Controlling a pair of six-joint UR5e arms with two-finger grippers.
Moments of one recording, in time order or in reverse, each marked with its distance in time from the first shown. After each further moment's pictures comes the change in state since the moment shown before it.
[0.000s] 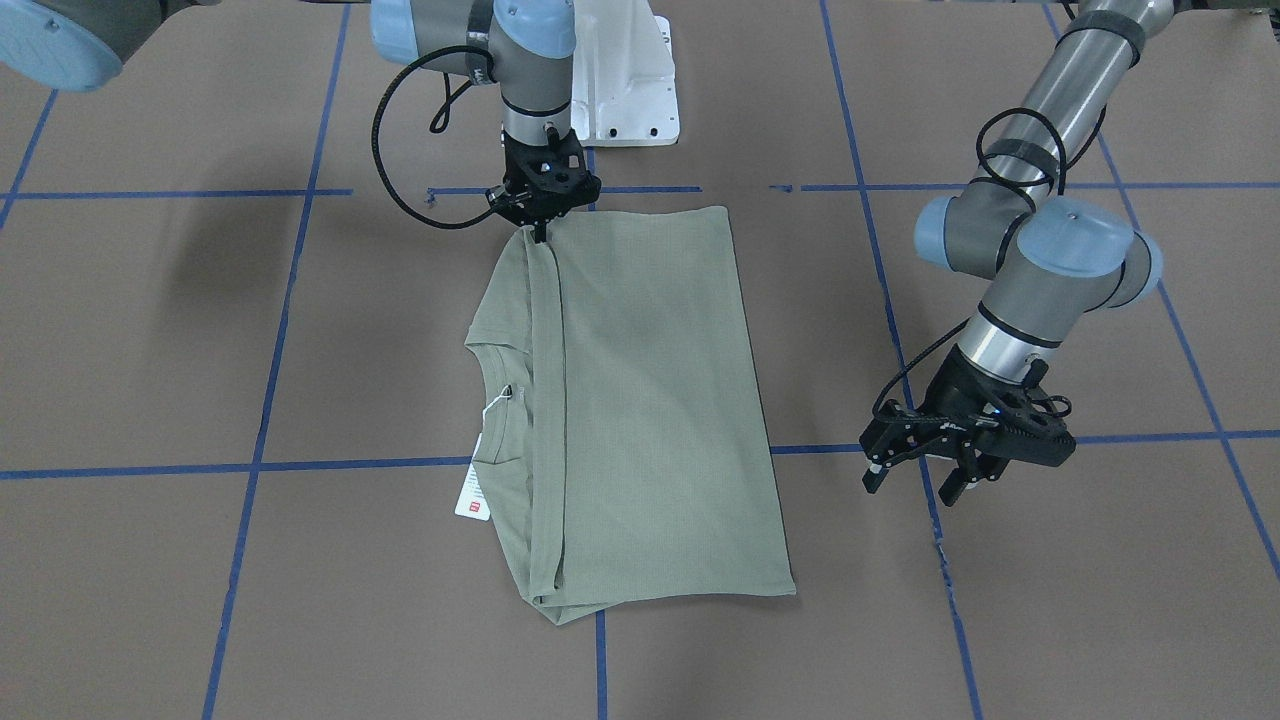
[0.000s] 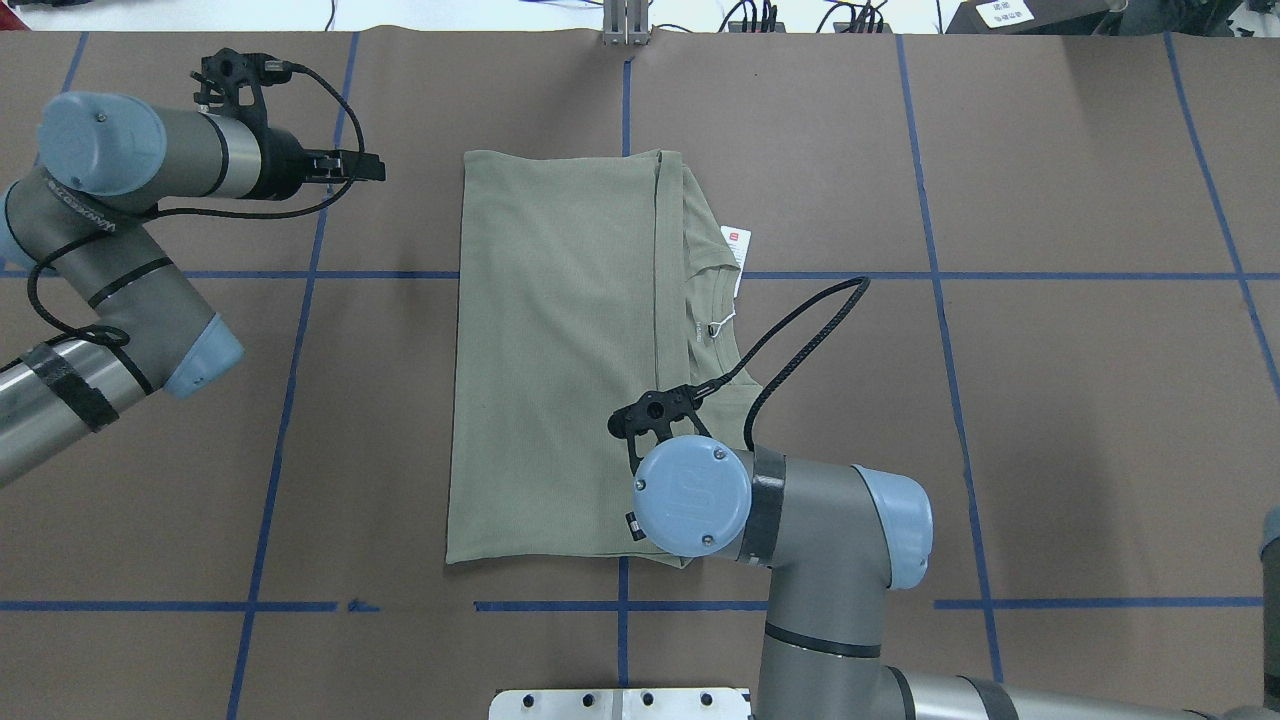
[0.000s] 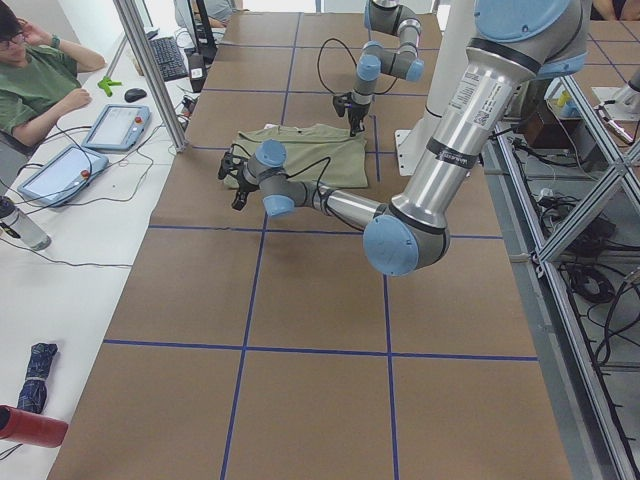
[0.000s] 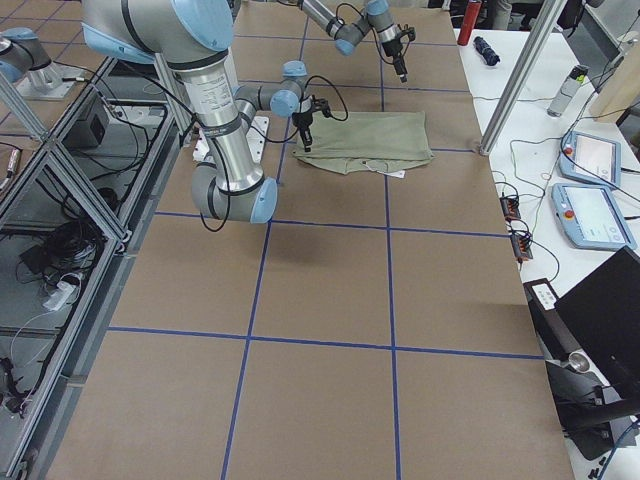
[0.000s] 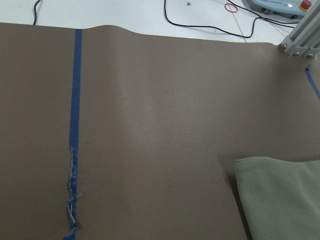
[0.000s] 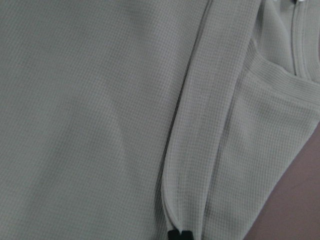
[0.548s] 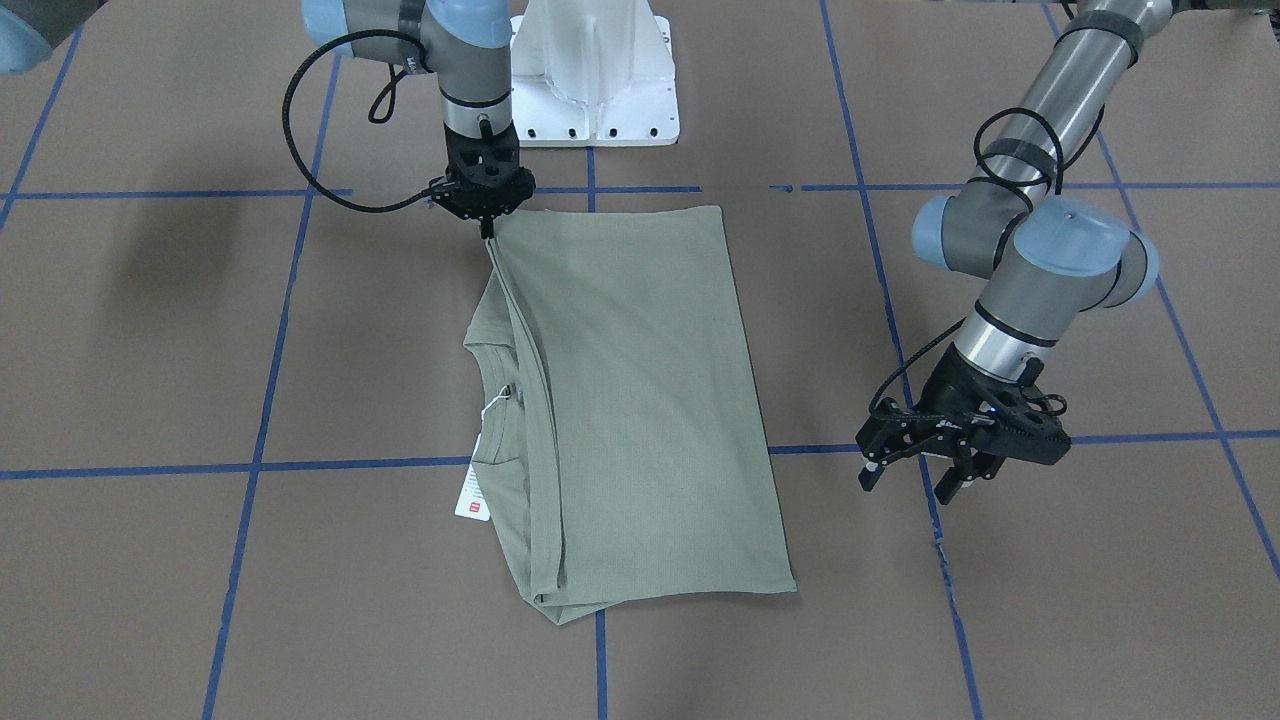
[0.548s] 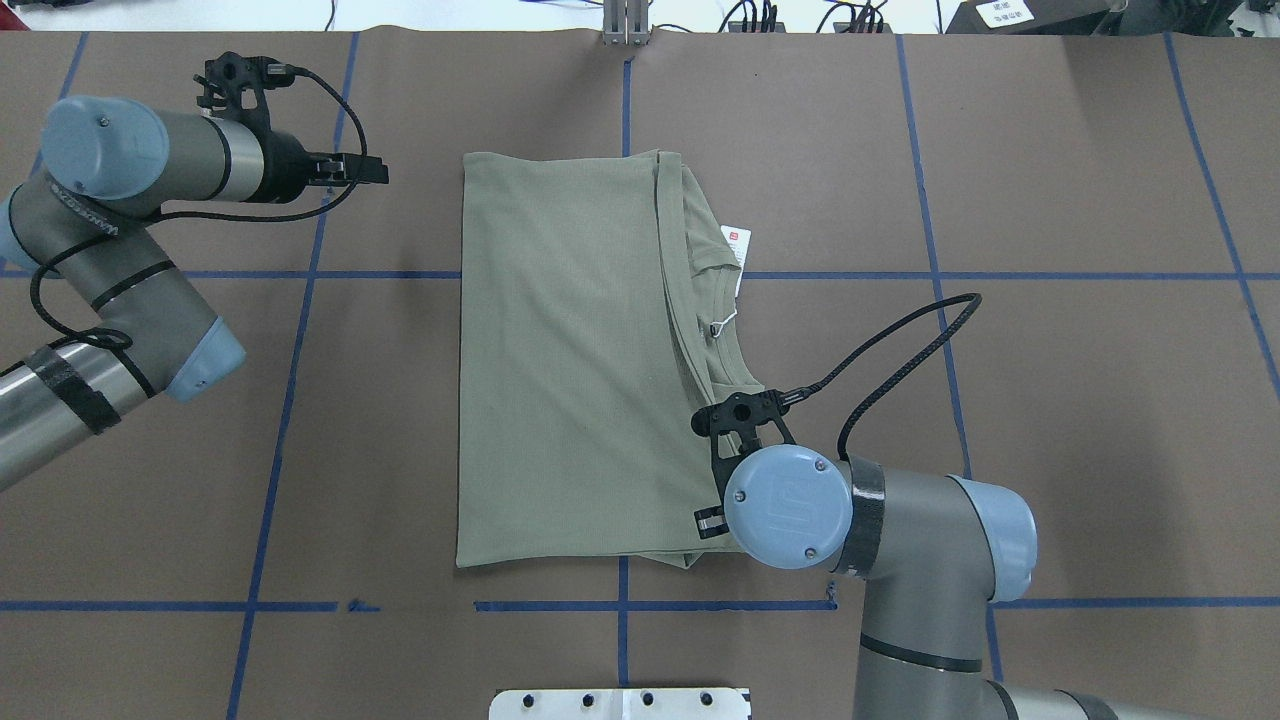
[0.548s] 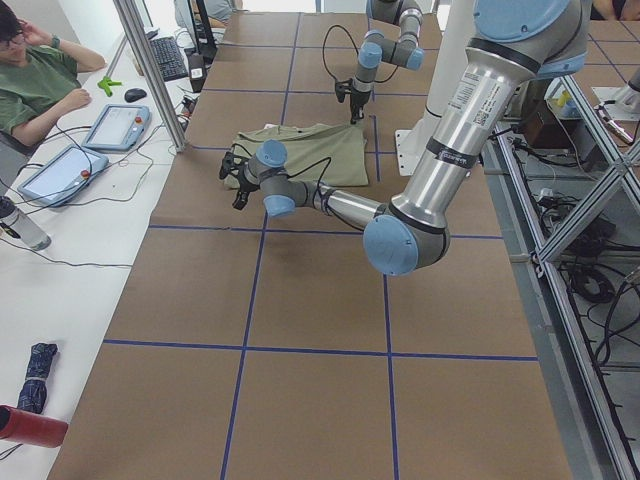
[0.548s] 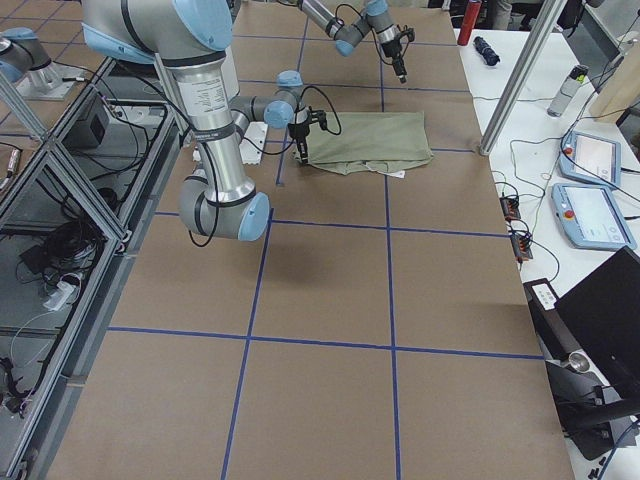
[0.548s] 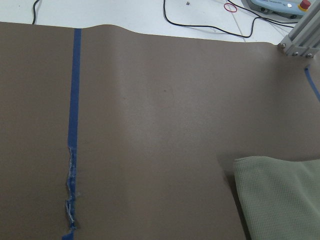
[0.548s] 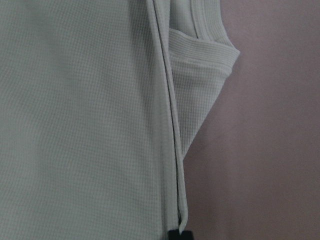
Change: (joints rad) left arm 0.006 0.001 0.003 -0.014 0.000 -0.005; right arm -0.003 -0.145 0.116 0.007 -0.018 0.145
